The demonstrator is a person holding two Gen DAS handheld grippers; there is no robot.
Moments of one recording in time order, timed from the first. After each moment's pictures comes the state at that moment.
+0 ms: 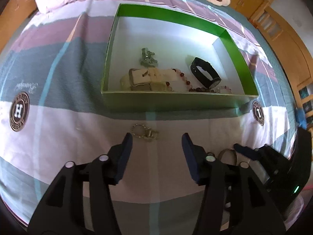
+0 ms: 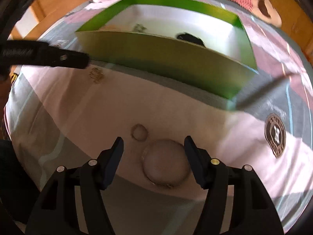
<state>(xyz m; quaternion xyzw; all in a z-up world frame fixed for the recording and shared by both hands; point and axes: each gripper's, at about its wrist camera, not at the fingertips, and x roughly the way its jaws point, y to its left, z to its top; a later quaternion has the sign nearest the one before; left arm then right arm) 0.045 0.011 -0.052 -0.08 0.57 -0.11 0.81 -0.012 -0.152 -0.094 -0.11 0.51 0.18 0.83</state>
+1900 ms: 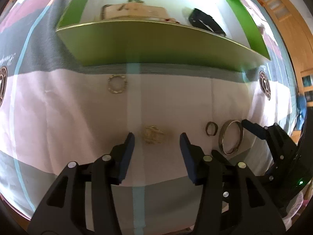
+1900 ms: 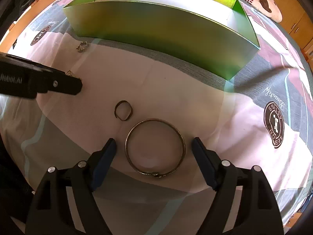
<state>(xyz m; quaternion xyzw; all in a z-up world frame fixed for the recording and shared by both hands) 0.035 -0.033 -0.100 -0.06 0.66 -0.13 0.74 0.002 -0.175 -0.116 -0.13 0.57 0.15 0.80</state>
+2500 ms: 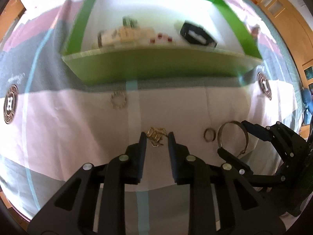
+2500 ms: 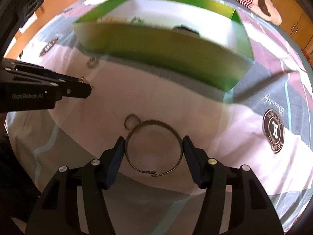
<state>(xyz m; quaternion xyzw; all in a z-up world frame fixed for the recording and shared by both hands) 0.027 -0.028 -0.071 -0.03 0.61 -0.12 0.78 -0.014 -0.183 -0.081 -0.10 0.53 0.17 0.83</state>
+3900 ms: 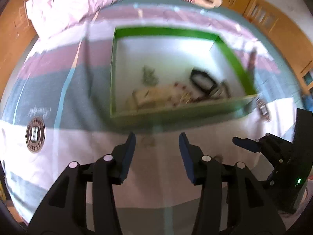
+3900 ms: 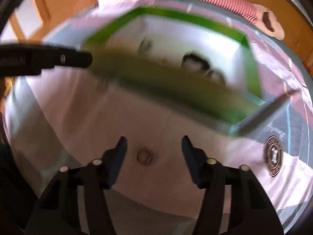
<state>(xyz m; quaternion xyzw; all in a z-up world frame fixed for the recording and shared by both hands) 0.040 -0.006 -0.040 0.00 0.54 -0.10 0.83 0.008 -0.139 -0.101 -0.13 0.52 0.18 0.83</state>
